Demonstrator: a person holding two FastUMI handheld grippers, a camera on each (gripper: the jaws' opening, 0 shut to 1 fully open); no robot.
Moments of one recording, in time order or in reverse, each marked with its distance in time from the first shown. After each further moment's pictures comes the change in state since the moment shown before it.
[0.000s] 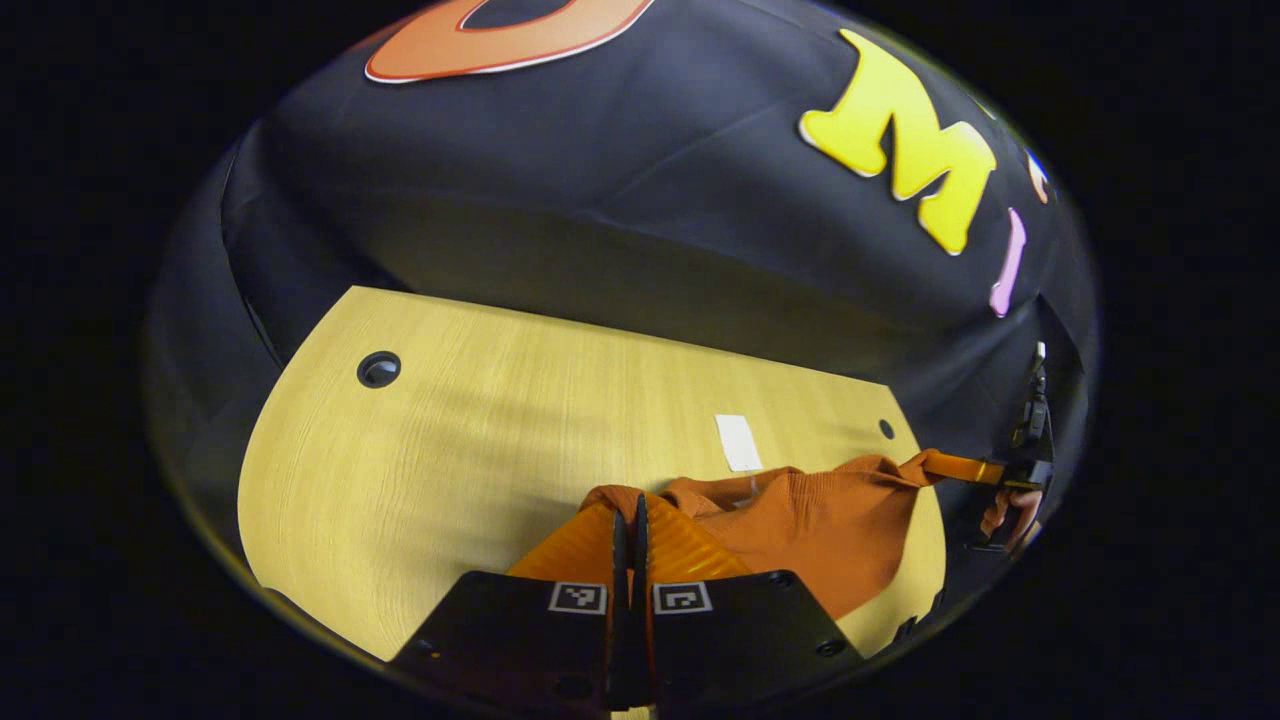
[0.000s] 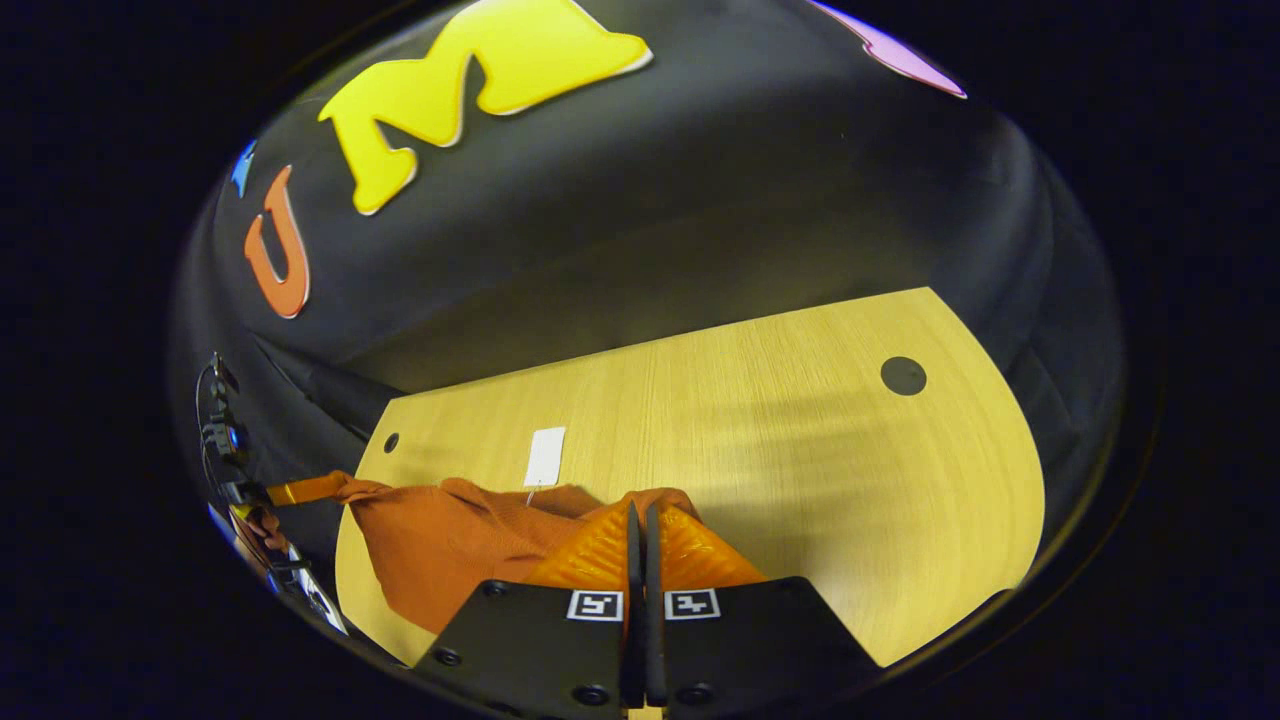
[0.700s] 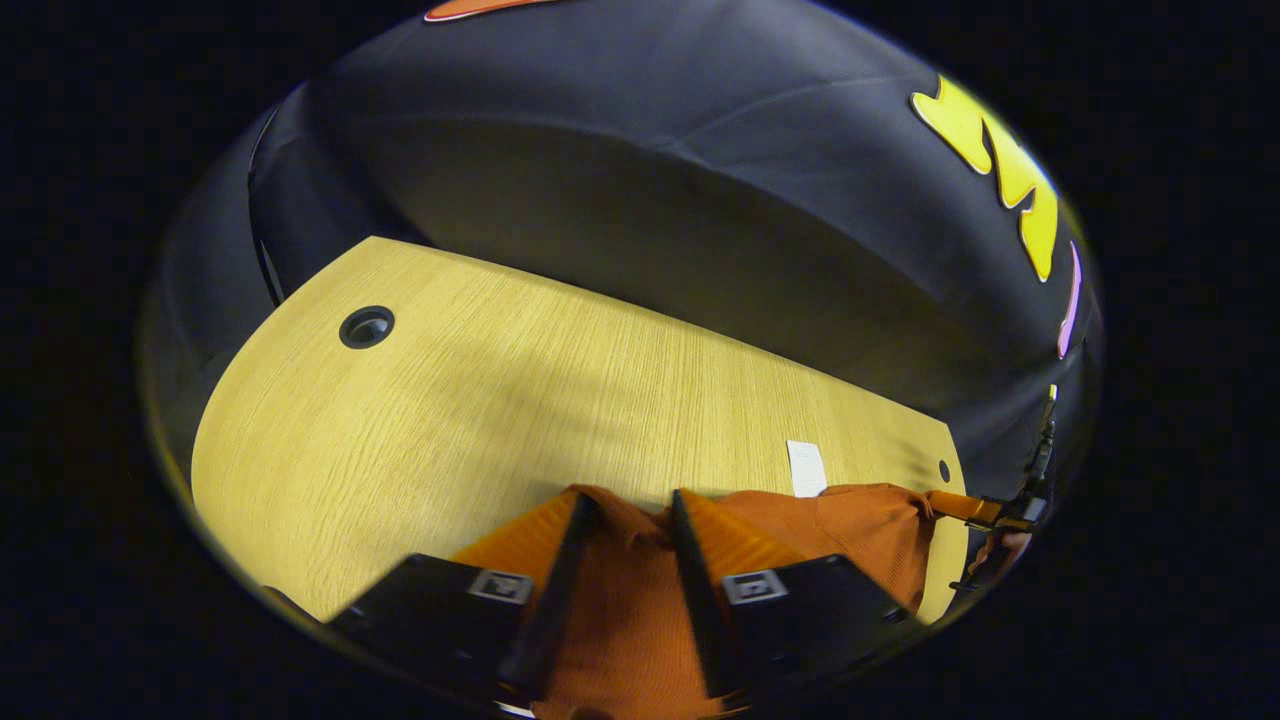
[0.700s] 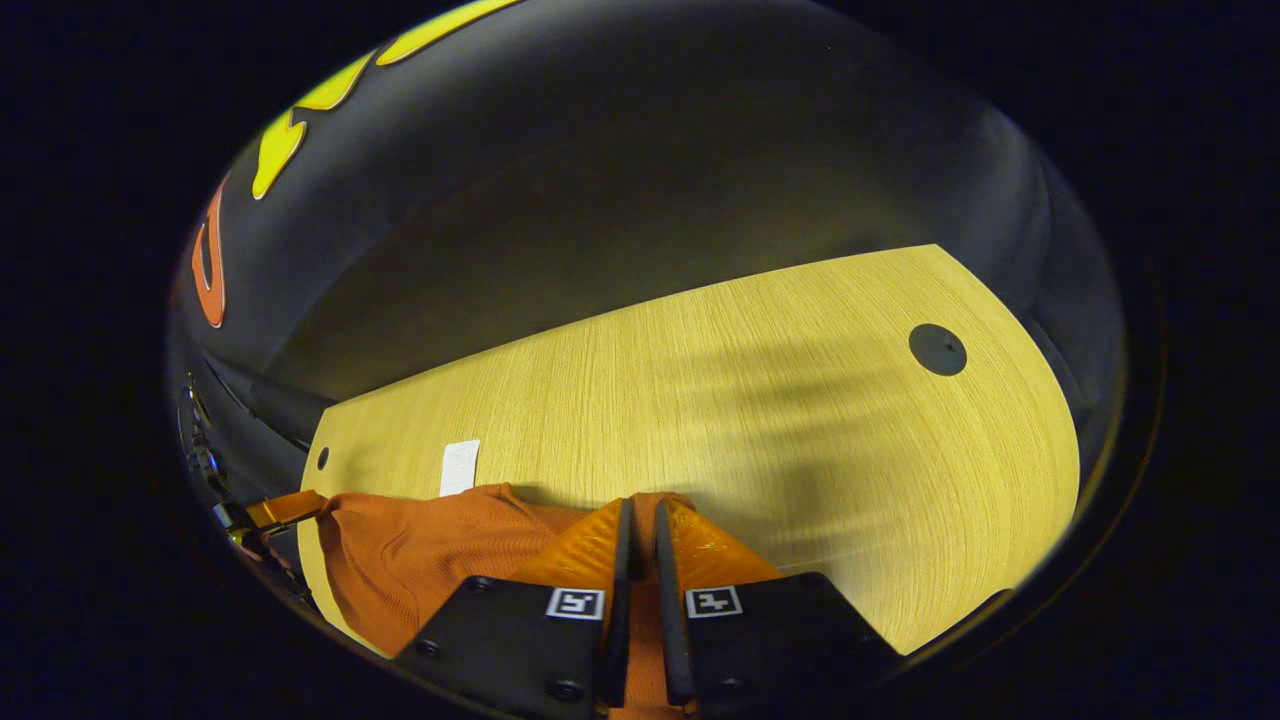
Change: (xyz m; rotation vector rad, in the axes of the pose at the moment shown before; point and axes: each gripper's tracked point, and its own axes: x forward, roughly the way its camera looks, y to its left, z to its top) left arm 0.073 0.020 -0.004 -0.103 -0.048 0.099; right arm 0.083 -0.025 -0.010 0.054 0.029 -0.083
